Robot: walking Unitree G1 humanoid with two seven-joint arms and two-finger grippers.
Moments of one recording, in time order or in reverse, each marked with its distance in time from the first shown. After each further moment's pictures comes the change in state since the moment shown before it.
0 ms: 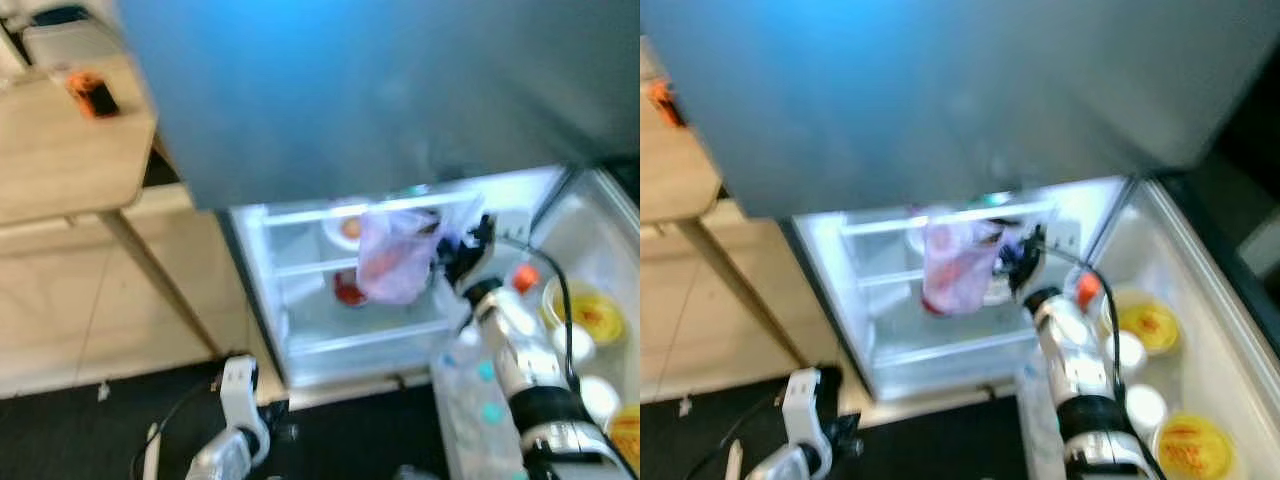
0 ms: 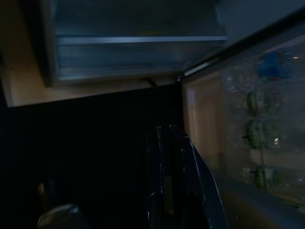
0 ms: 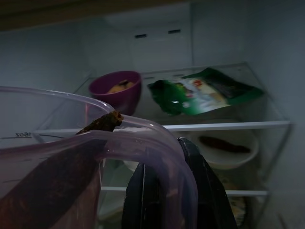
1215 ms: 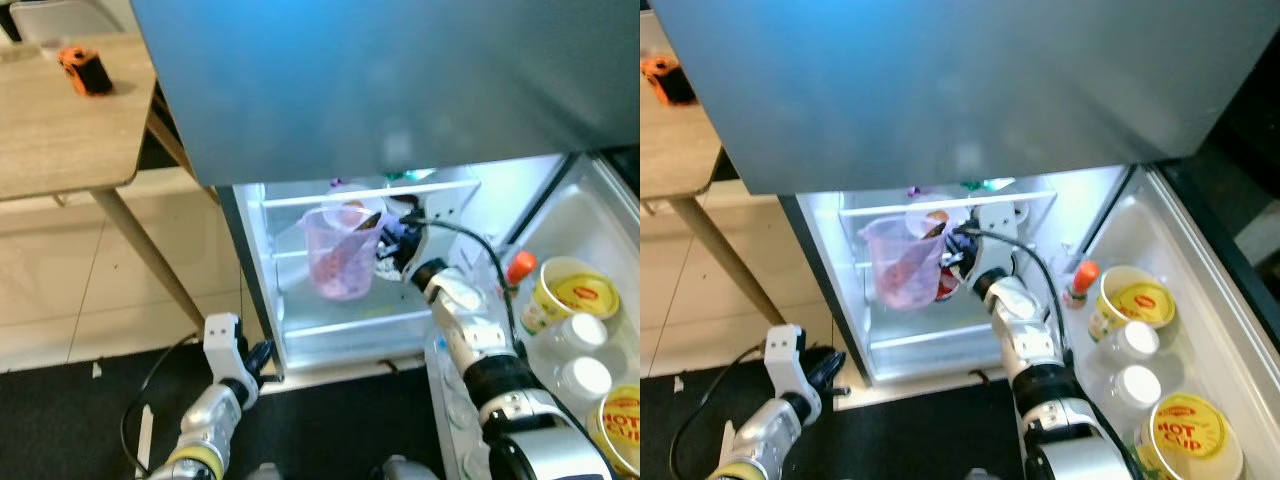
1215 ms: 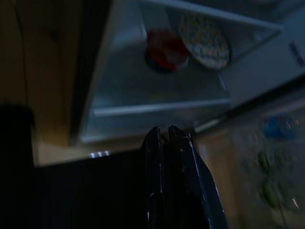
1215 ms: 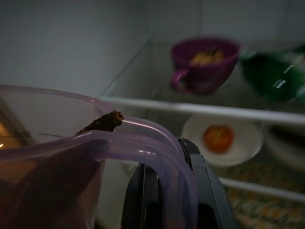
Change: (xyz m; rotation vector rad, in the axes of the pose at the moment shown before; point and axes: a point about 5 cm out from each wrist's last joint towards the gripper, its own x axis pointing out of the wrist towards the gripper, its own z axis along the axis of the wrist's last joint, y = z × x) left arm 0.008 -0.003 0.080 0.138 -0.335 -0.008; right arm 0.043 0.064 -0.005 -0.020 0.092 0.141
